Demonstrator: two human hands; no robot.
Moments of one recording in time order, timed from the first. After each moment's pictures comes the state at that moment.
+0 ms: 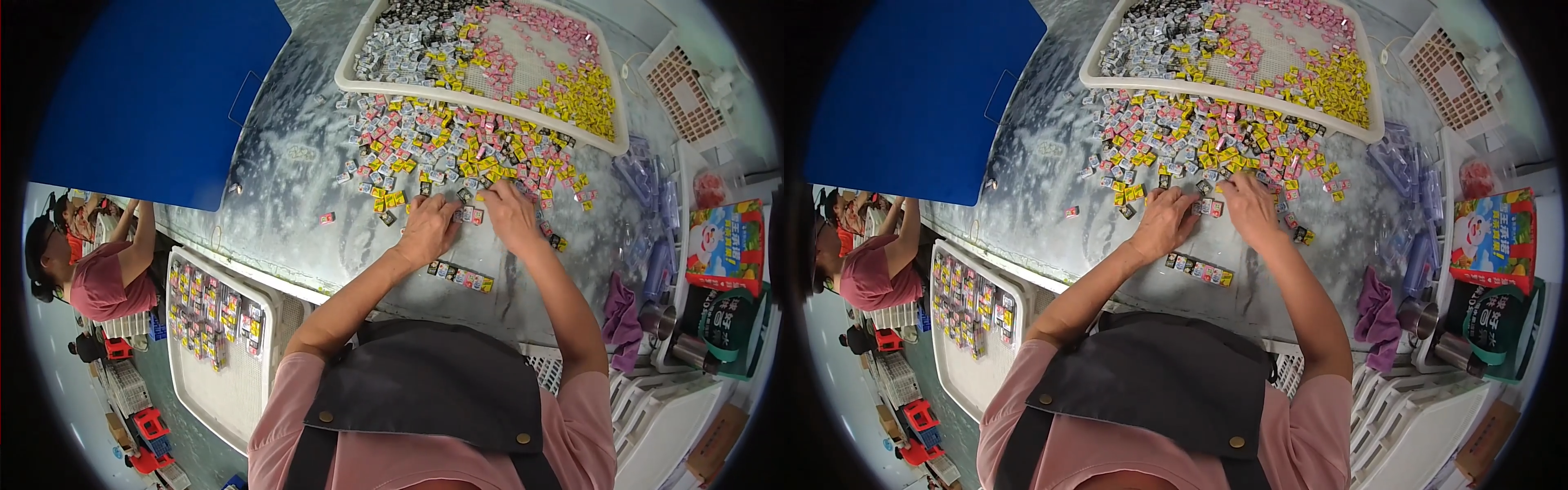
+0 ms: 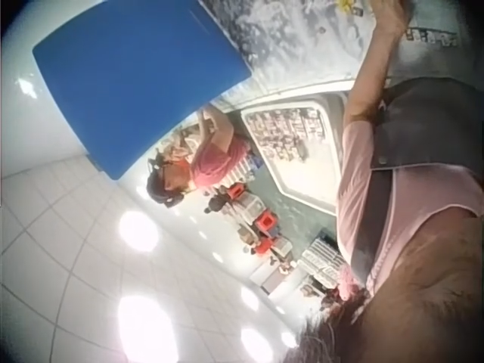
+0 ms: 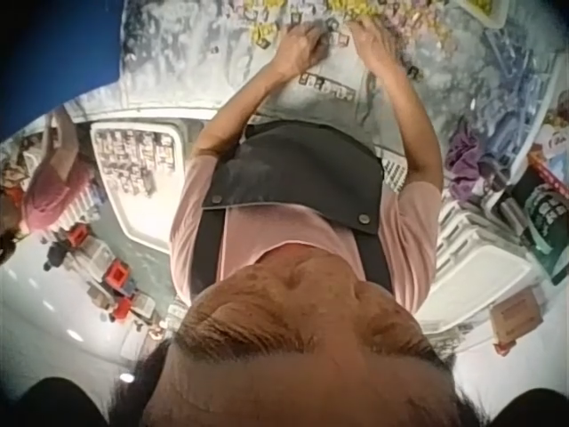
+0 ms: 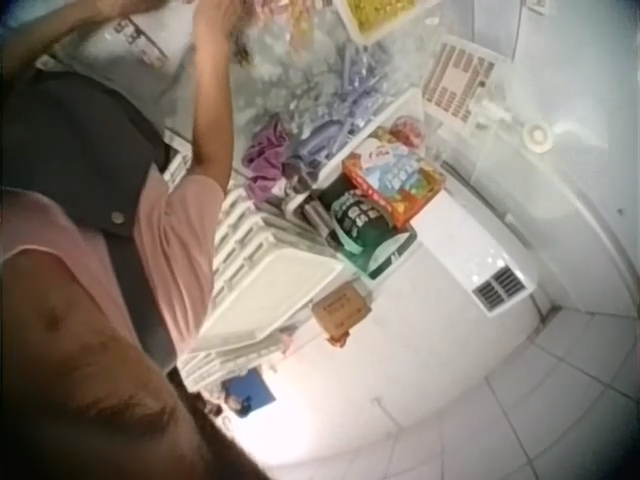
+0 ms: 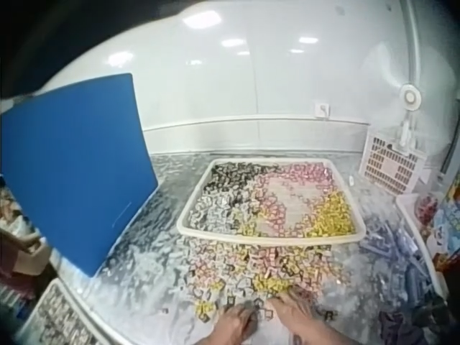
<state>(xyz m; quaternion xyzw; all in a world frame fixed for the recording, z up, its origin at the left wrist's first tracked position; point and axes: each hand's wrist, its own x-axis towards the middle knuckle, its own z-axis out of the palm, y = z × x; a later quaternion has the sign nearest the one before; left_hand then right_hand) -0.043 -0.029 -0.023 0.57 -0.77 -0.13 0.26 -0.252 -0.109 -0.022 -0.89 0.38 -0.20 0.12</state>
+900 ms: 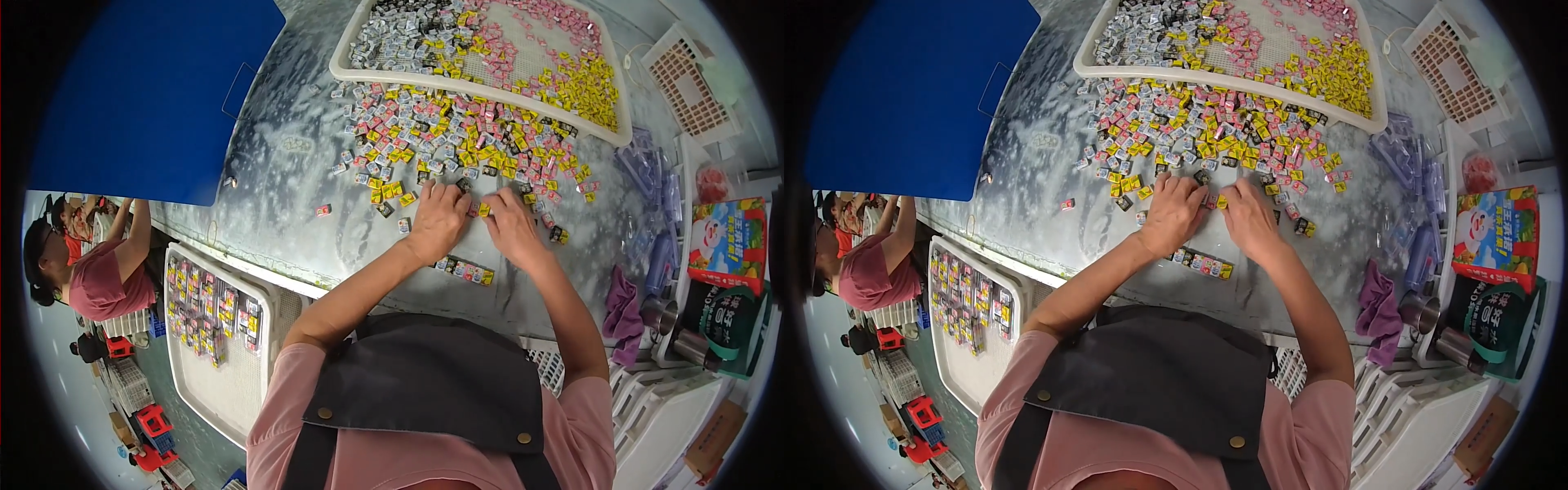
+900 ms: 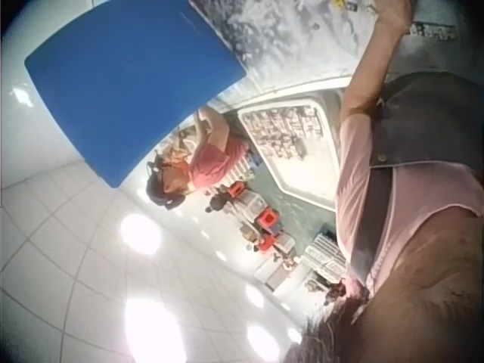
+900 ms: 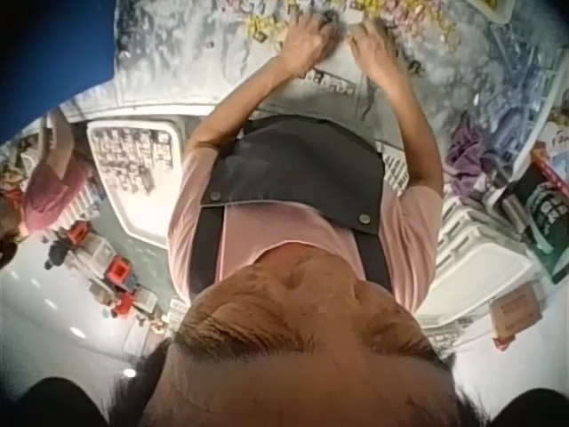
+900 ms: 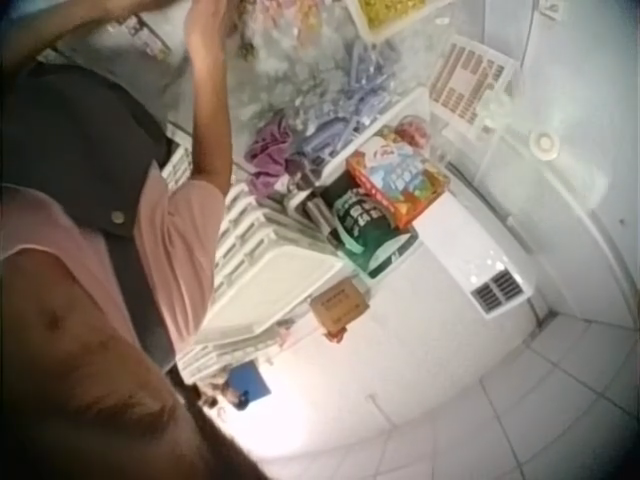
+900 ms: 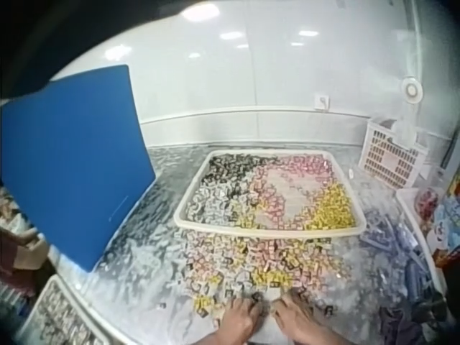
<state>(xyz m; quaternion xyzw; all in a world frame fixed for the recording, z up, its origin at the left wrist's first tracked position) -0.059 -0.033 -0.021 0.53 -0.81 -0.02 0.25 -0.255 -0.074 -0.003 -0.86 0.42 -0.17 0.23</state>
